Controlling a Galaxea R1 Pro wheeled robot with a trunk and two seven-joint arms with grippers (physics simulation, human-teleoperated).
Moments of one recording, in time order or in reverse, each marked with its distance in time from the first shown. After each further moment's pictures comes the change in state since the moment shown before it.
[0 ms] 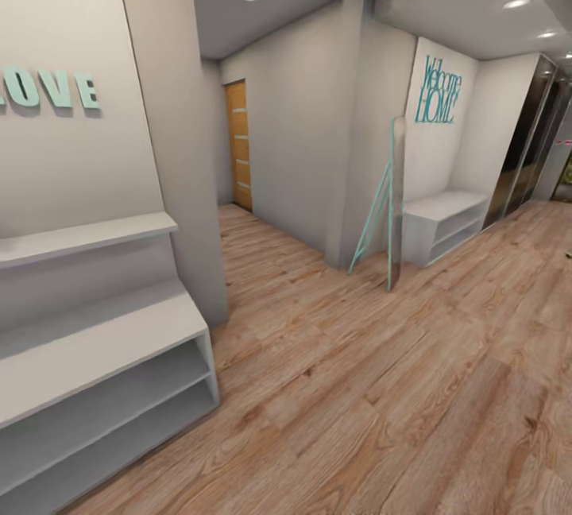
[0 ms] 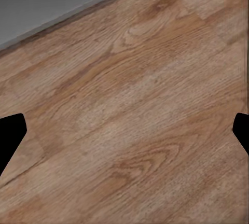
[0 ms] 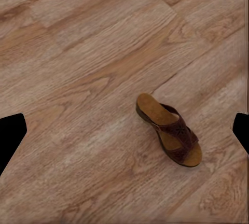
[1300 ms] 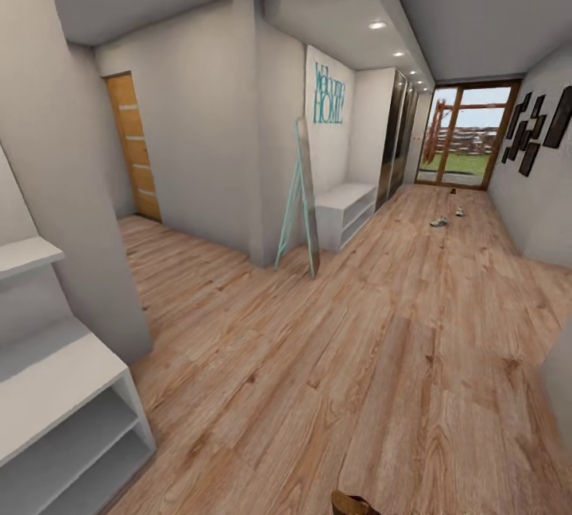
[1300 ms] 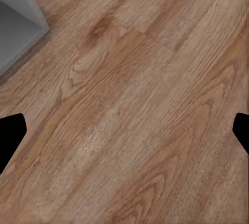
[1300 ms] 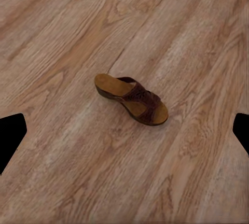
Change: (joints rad) left arm 0.001 0.001 0.000 0.000 -0.003 0.000 0.000; right arm 0.000 0.000 0.001 -0.001 0.000 0.000 0.000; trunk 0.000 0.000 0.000
